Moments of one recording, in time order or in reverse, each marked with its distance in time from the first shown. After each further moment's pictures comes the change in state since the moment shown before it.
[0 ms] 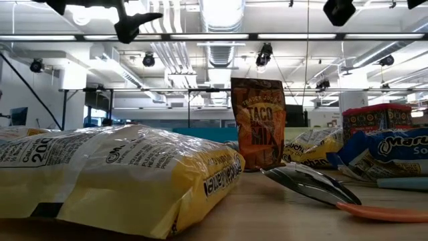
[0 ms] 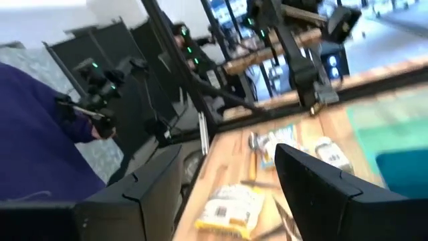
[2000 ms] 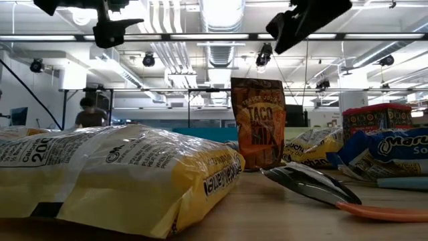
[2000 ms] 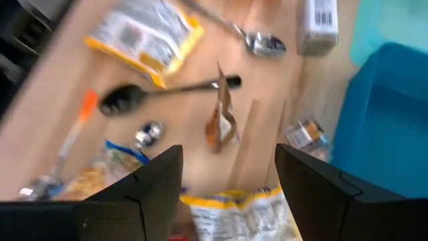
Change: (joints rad) left arm 0.002 -0.074 -0.005 -0.198 0.135 -0.182; right arm 0.215 0.791 0.503 -0.588 0.314 -0.586
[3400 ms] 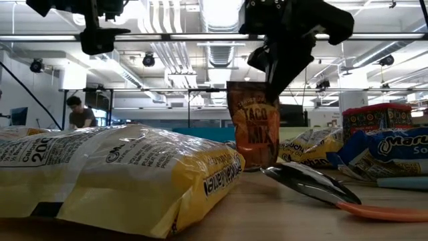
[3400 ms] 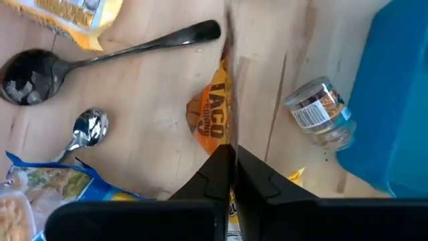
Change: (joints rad) left arm -0.002 -0.021 0.000 -0.155 0.034 0.009; right arm 0.061 0.315 0.135 -0.057 0.174 0.123
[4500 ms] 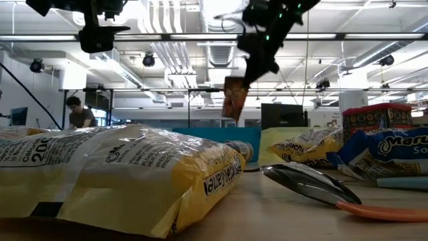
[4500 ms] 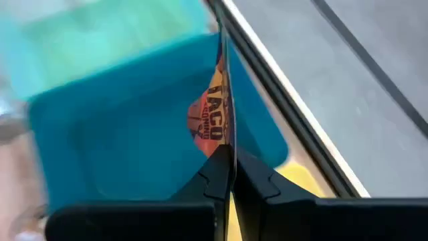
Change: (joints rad) left arm 0.000 -0.006 0.000 0.014 0.007 -0.034; right arm -0.651 -0.027 0.204 0.043 0.012 0.058
